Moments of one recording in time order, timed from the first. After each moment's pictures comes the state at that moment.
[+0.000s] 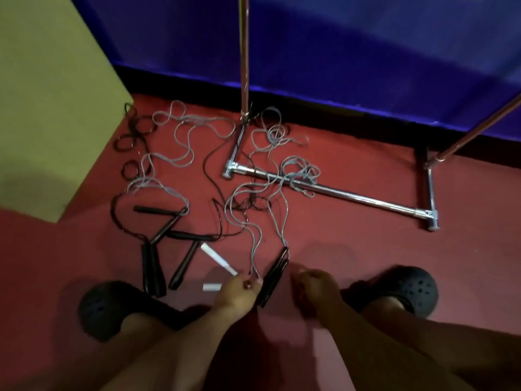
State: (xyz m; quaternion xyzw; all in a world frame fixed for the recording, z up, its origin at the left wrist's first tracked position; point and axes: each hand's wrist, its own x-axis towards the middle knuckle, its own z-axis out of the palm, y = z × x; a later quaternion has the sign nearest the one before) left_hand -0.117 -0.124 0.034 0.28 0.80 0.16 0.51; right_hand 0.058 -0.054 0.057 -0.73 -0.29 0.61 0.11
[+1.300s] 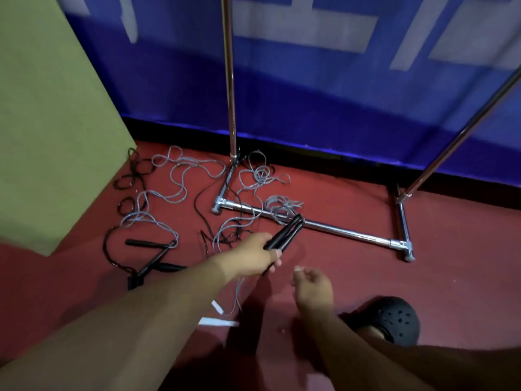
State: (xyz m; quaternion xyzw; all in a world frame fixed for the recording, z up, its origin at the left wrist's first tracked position) left_hand -0.095 -0.010 0.162 0.46 0.66 0.21 0.55; right_hand 0.062 -0.025 0.090 -0.70 -0.40 0.50 0.30
